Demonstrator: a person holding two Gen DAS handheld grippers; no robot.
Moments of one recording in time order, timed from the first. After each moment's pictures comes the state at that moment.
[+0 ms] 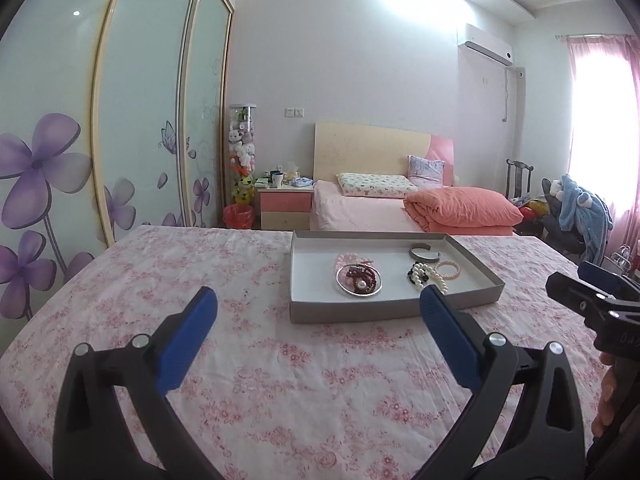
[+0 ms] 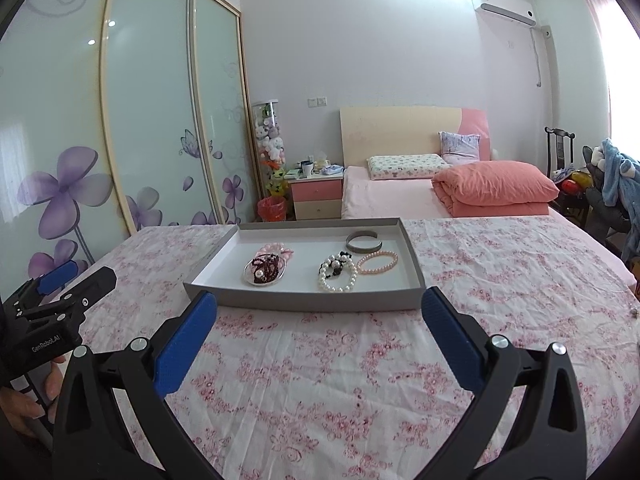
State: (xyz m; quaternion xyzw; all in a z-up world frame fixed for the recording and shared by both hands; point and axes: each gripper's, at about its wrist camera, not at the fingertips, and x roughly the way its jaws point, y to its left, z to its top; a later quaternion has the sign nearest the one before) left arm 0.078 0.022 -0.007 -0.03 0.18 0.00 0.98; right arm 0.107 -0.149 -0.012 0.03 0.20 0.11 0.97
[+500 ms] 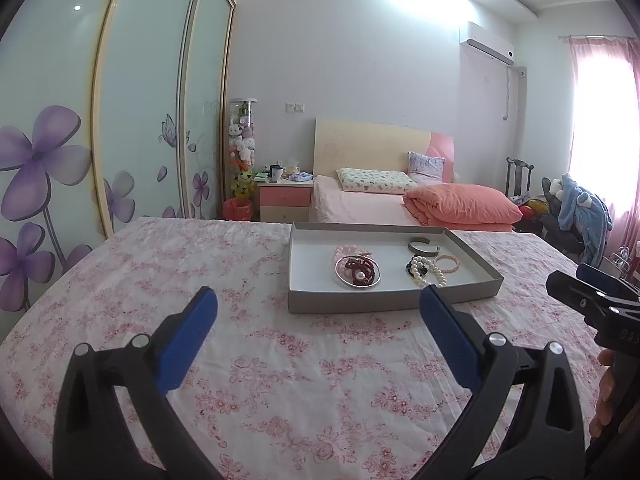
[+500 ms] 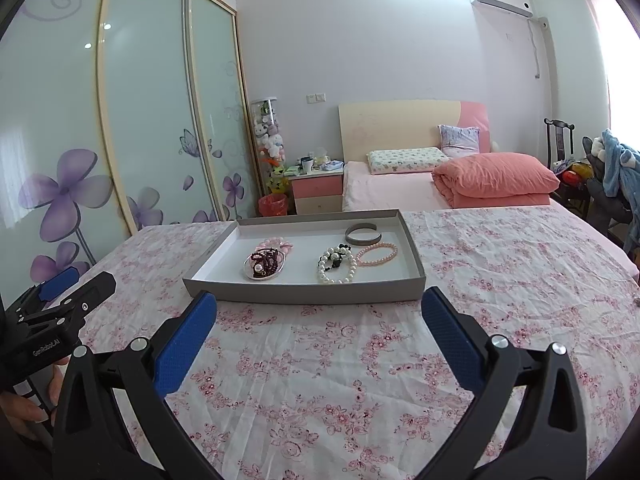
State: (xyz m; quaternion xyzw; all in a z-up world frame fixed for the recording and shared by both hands) left arm 0.077 0.022 -0.013 -0.03 0.19 0.00 0.98; right arm 0.106 -0.153 -0.018 0.05 0.21 0.11 0.97
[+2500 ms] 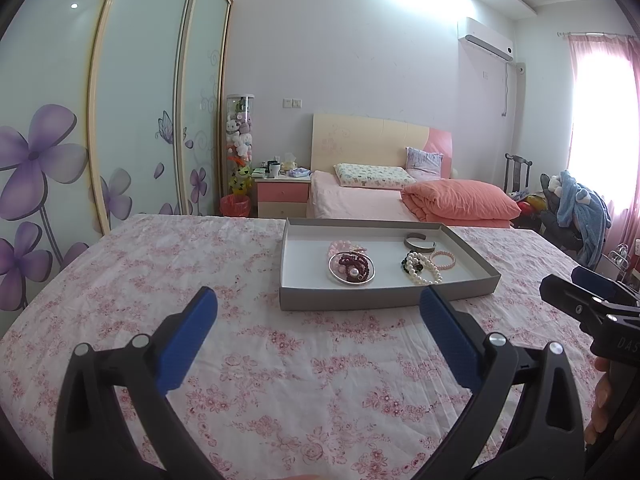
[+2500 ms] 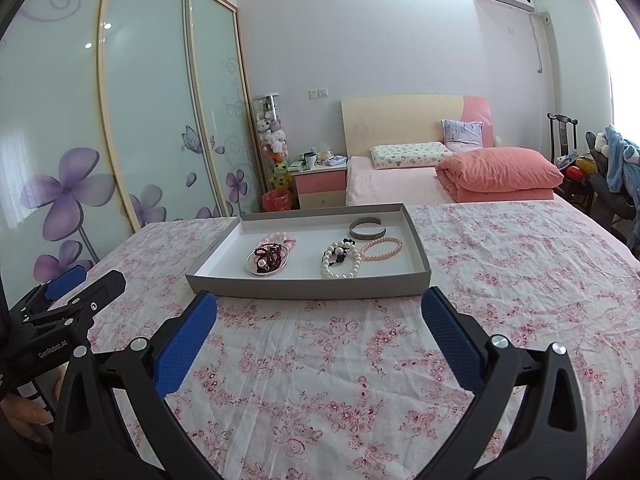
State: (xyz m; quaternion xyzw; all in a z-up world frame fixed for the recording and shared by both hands) left arm 0.080 0.015 -0.011 -0.03 0.19 0.00 0.98; right arm 0.105 -0.150 -0.020 0.05 0.22 0.11 0.97
